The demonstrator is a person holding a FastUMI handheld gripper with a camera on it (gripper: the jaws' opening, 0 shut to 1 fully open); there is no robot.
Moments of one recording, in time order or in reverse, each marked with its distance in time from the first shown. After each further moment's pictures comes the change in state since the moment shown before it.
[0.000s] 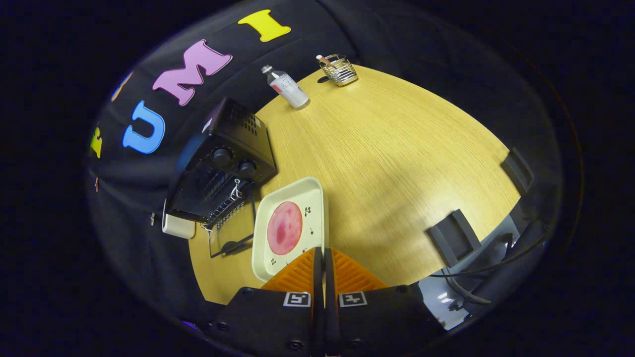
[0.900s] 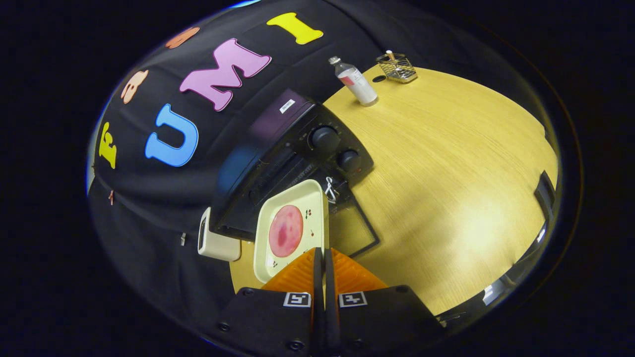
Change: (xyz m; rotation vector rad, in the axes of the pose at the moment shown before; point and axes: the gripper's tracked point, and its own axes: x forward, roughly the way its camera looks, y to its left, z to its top) arm 0.081 0.194 -0.026 0.072 -0.112 0.153
